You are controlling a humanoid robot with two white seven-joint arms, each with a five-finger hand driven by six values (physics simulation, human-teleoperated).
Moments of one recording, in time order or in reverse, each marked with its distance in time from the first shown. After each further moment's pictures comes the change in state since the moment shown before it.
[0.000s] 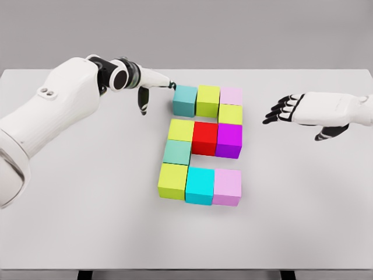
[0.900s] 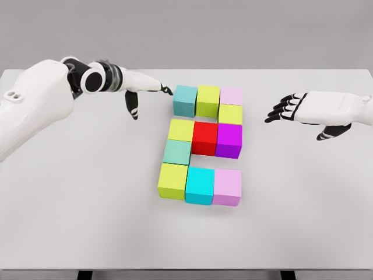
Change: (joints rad) left arm 0.025 0.145 0.004 -0.135 0.089 -0.121 0.000; right arm 0.014 -0.003 -0.019 0.006 -0.006 0.000 0.000
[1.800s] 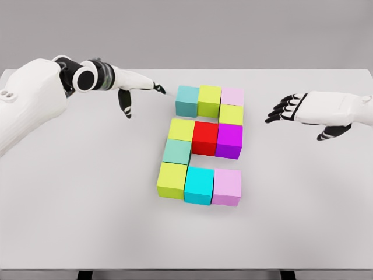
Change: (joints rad) left arm -0.003 0.020 0.007 0.031 0.002 -0.018 0.000; right arm 0.002 -0.001 0.001 0.000 0.002 0.000 0.000
